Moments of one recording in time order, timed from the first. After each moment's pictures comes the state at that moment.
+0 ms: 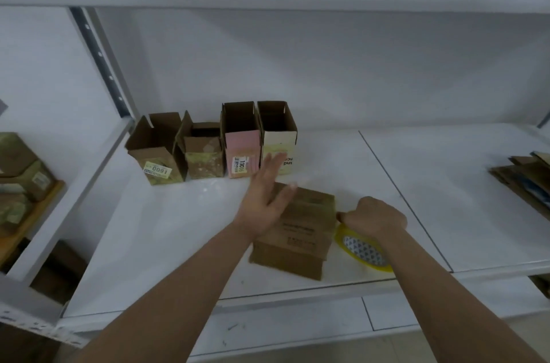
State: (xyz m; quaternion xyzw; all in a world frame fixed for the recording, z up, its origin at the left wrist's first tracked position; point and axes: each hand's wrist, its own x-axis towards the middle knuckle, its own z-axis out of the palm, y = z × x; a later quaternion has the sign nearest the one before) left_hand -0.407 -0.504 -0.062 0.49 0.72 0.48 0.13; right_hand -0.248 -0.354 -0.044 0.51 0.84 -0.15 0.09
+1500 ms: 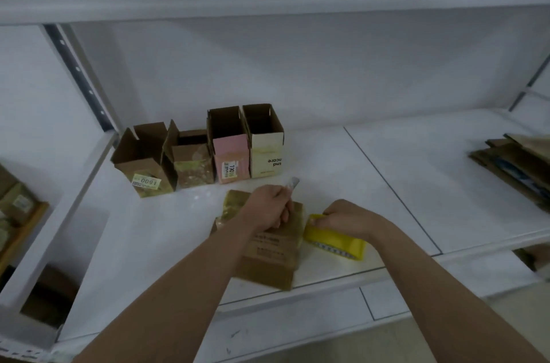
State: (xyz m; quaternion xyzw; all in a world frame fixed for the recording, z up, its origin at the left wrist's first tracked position) left_hand -0.399 -0.488 -0.048 0.41 0.76 0.40 0.31; right_hand -0.255 -0.371 -0.046 0.38 0.85 -0.35 0.09
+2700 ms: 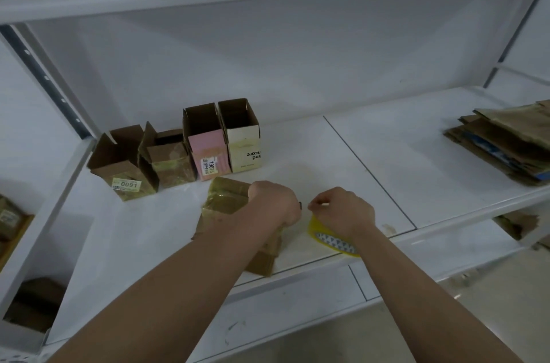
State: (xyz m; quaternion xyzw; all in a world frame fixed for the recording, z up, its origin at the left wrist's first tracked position) left_hand -0.327 -0.447 -0.011 0.51 0.82 -0.26 0.12; right_hand -0.208 -0.388 -0.051 0.48 0.84 -0.24 -0.06
